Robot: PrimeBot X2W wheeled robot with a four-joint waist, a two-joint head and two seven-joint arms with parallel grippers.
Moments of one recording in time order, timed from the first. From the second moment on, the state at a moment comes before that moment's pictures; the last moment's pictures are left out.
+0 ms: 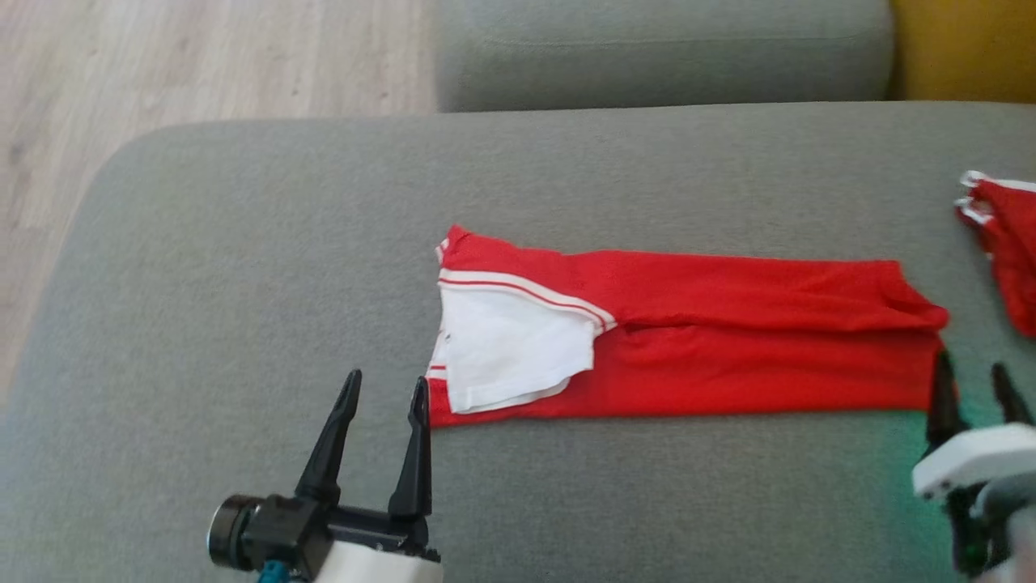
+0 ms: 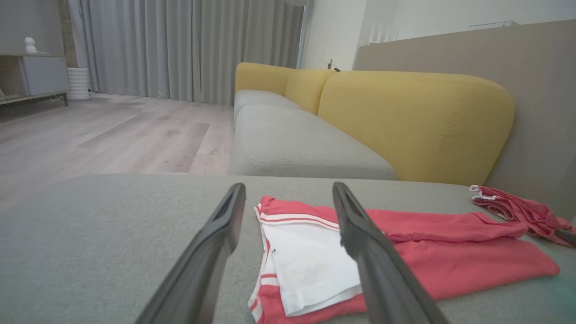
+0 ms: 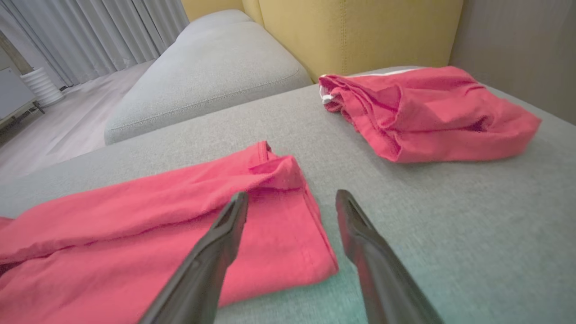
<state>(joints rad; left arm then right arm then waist) 0.01 0.23 -0.55 -0.01 -0.41 0.23 -0.25 -0.15 -0.16 -0.23 0.58 0.28 0.12 -0.12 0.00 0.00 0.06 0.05</state>
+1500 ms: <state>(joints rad) 0.00 0.07 -0.36 0.04 -0.22 0.01 -0.25 -0.44 -0.31 -0.32 0.76 0.22 0.12 0.08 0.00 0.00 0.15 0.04</state>
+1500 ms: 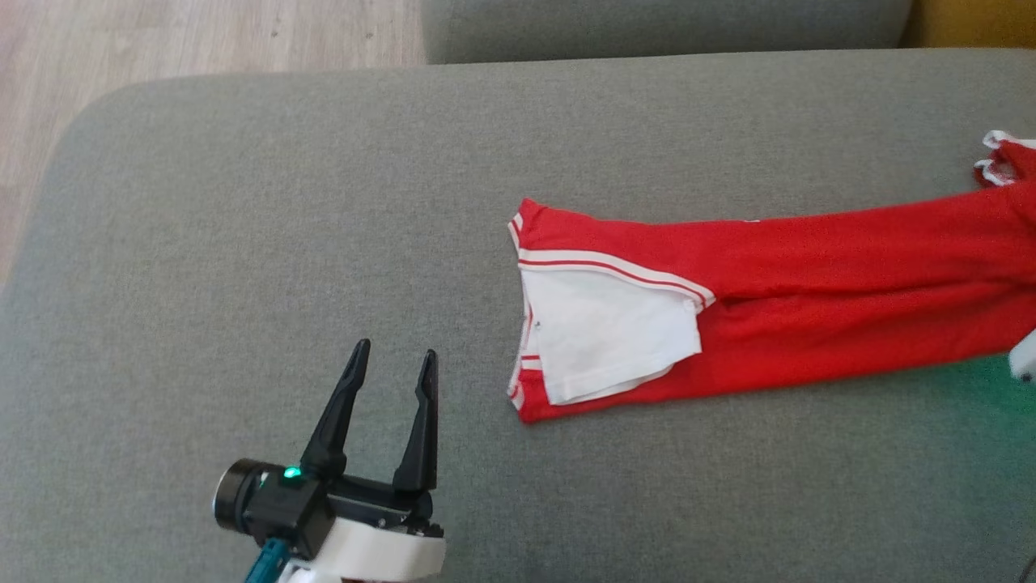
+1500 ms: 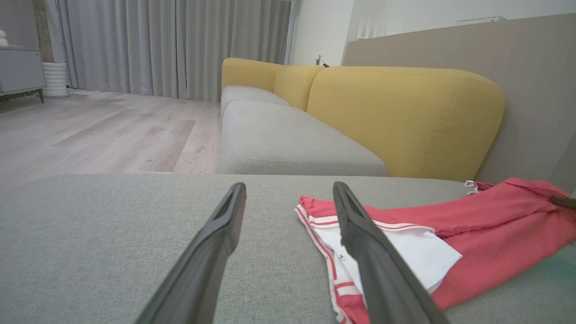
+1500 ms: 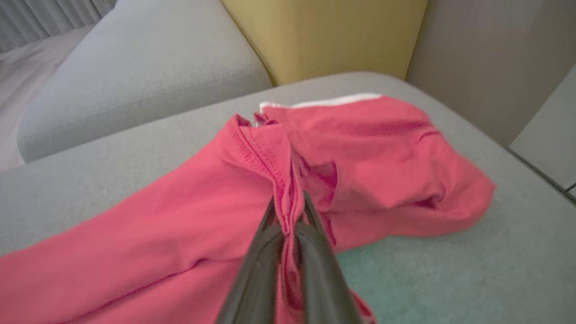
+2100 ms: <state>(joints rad) 0.02 0.06 -0.36 0.07 -0.22 -0.01 -0.25 -0.33 -0.09 0.02 0.17 0.52 0.12 0.39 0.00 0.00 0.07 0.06</state>
